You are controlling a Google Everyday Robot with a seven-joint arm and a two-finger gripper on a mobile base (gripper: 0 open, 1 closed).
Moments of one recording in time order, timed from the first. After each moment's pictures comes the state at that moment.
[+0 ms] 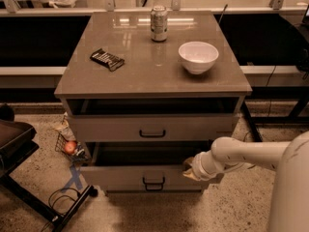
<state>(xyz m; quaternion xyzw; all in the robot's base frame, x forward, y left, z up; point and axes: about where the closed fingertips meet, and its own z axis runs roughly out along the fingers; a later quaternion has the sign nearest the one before) 0.522 -0.142 0.425 -0.63 0.74 0.12 0.21</state>
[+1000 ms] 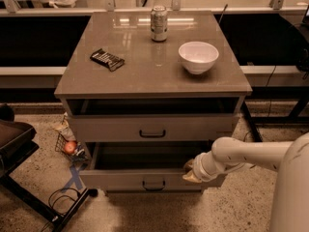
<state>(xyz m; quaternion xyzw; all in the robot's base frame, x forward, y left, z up) 0.522 -0.142 0.434 -0.63 0.74 0.12 0.21</state>
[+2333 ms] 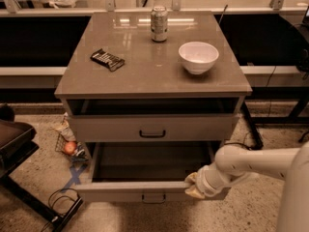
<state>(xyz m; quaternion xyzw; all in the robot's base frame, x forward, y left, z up) 0.443 -0.142 0.426 -0.60 0.77 0.18 0.14</state>
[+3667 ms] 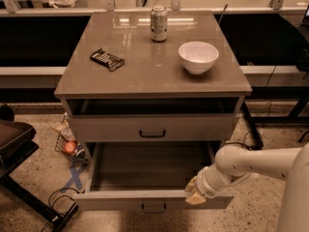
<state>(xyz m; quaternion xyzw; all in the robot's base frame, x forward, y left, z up) 0.442 -0.140 0.434 -0.60 0.77 0.18 0.14</state>
